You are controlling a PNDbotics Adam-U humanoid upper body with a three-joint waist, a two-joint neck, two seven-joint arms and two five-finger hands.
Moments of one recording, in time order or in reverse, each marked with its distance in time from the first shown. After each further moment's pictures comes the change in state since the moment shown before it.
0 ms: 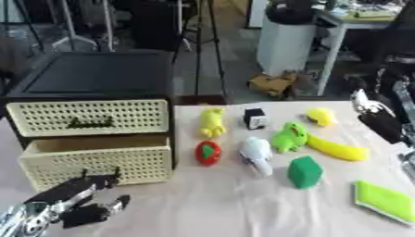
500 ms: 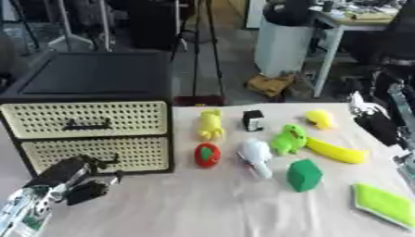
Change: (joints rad) left arm -0.077 -0.054 0.089 0.113 -0.081 0.018 0.182; right arm -0.040 0.022 0.007 0.019 0.001 -0.001 0.010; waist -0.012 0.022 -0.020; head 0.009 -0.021
